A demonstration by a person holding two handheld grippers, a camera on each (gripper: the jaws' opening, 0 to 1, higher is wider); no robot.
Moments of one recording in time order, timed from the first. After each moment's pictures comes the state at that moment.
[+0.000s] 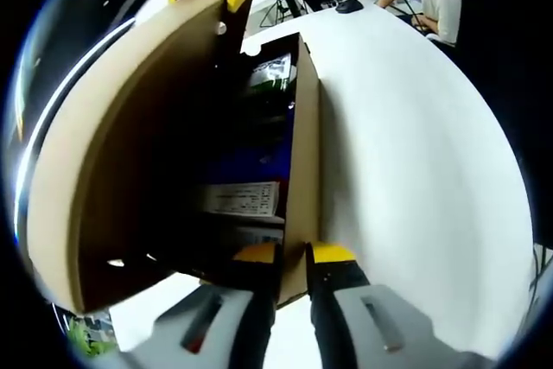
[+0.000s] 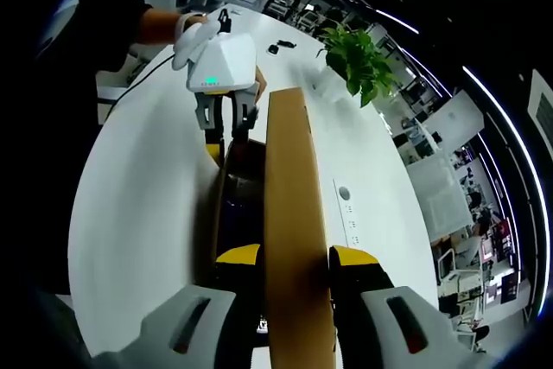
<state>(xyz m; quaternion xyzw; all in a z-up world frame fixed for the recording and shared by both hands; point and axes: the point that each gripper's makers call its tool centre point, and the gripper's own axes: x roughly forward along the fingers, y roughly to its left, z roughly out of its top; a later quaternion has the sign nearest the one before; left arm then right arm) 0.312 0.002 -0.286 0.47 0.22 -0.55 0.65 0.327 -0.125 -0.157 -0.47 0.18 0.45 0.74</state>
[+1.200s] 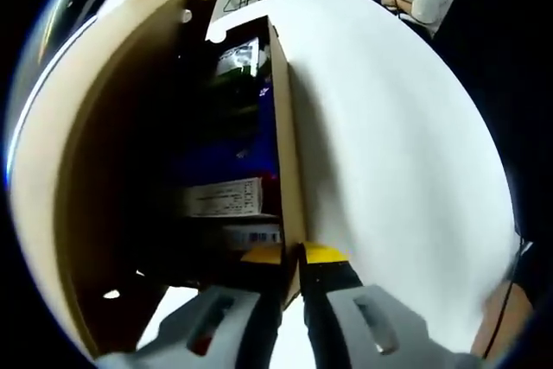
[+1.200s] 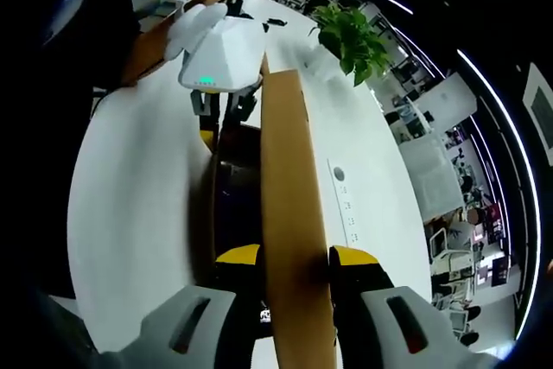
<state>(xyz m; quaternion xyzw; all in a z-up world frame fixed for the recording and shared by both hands) 0.306 0.006 -0.291 0.51 0.27 -0.59 0.57 0.324 -0.126 -0.162 -0.49 0.23 0.40 0.74</state>
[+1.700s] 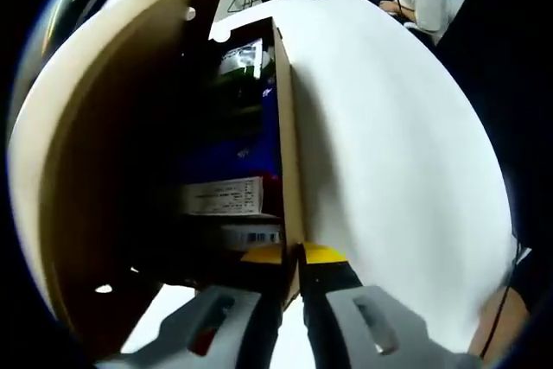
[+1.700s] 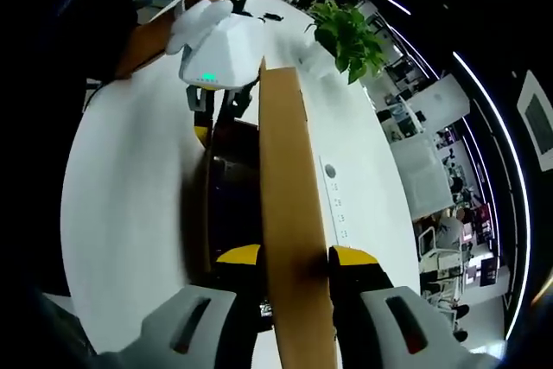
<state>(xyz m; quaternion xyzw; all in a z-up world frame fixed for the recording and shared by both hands) 0.305 0.006 -0.292 0.49 0.28 -0.59 0.58 0.324 -0.128 -0.157 -0.52 0.22 0.37 0.74</state>
